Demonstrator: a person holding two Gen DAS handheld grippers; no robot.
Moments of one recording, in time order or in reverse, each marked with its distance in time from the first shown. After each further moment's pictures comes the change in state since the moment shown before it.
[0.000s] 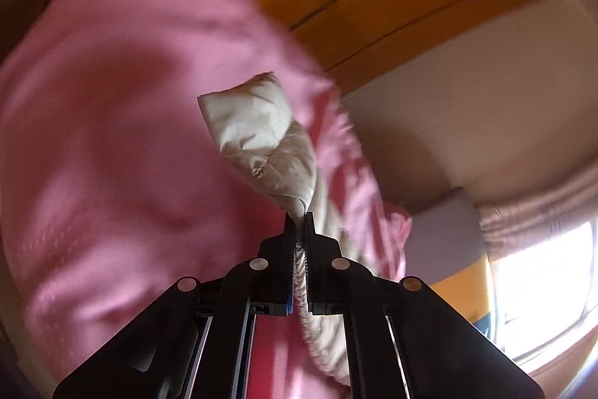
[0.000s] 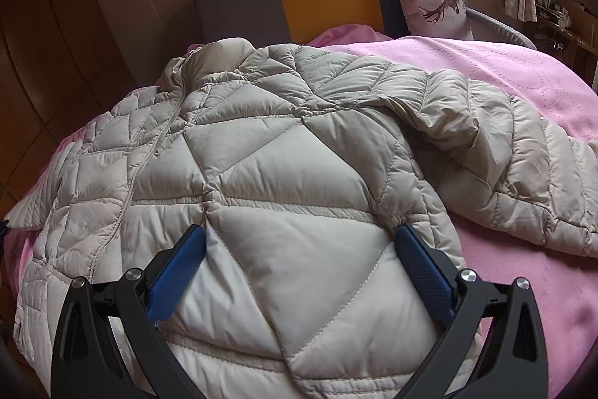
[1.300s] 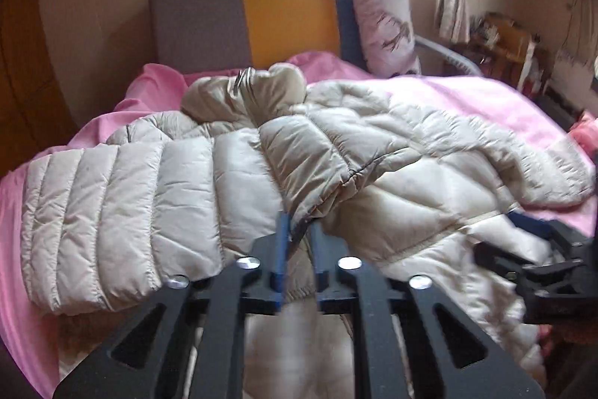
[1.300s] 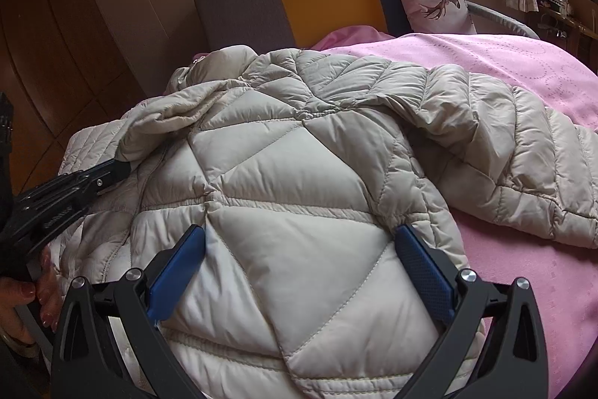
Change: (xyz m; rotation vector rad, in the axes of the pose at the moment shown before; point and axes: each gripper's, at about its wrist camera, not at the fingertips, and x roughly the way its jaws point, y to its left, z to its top) left arm 0.030 -0.238 -0.409 1.339 0.495 -0.331; right arm 0.003 -0.006 -0.002 0.039 -0.023 0.054
